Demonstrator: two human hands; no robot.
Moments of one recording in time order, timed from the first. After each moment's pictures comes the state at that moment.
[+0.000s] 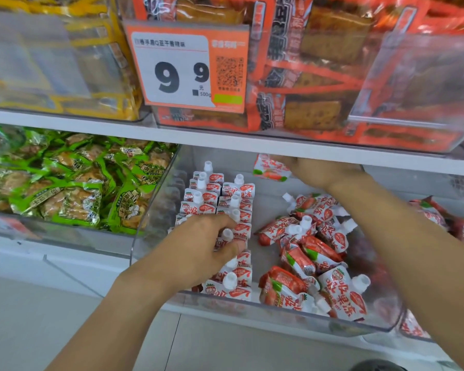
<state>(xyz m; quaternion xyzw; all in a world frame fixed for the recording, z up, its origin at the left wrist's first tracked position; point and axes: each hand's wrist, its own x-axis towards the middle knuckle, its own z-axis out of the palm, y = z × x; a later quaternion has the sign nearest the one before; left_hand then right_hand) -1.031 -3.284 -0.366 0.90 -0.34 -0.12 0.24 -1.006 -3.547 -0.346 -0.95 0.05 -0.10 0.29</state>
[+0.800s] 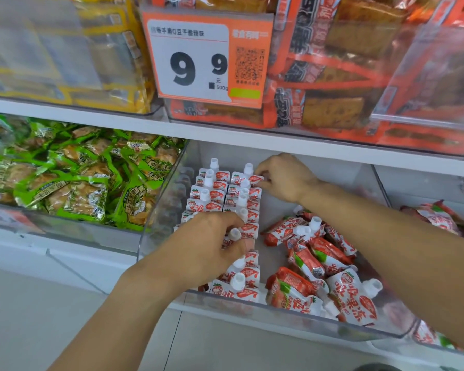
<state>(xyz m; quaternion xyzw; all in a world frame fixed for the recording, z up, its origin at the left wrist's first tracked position) -1.027 -3.281 -0.370 0.89 -0.35 -0.11 0.26 -0.971 -3.512 -0.382 -0.99 -0.03 -0.04 0.12</state>
